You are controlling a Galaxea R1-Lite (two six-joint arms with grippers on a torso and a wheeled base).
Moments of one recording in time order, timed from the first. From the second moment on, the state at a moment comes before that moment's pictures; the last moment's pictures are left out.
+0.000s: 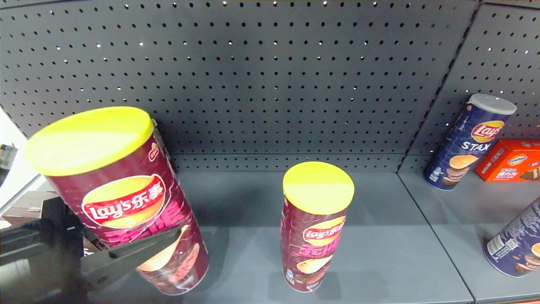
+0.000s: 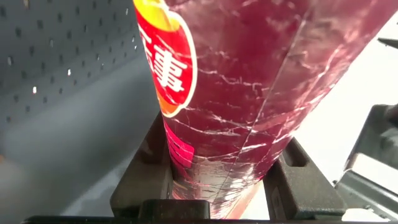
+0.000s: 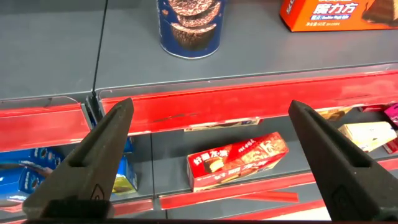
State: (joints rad) left arm -0.48 1.03 -0.53 -0.39 -0.39 0.07; right arm -0.16 0.10 0.00 0.00 -0.03 -0.02
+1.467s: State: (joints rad) left arm -0.44 1.62 -0.94 -0.51 -0.55 0.10; right arm -0.16 0.10 0.00 0.00 -0.03 -0.02
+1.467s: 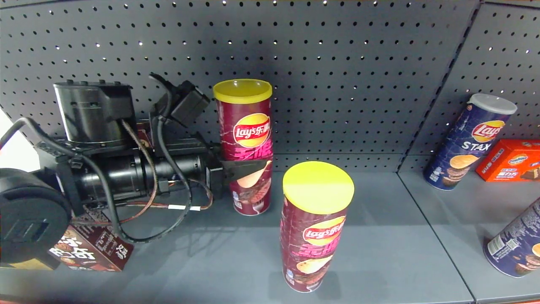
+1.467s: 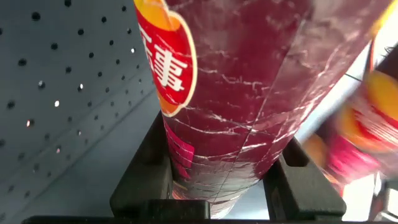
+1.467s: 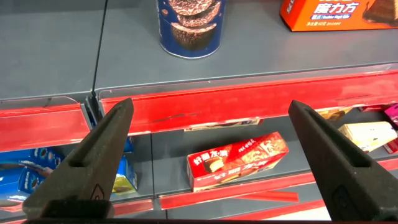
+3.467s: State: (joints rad) left arm -0.47 2.02 -1.17 -0.76 -0.55 0.11; right arm -0.16 0.10 0.00 0.00 -0.03 -0.02
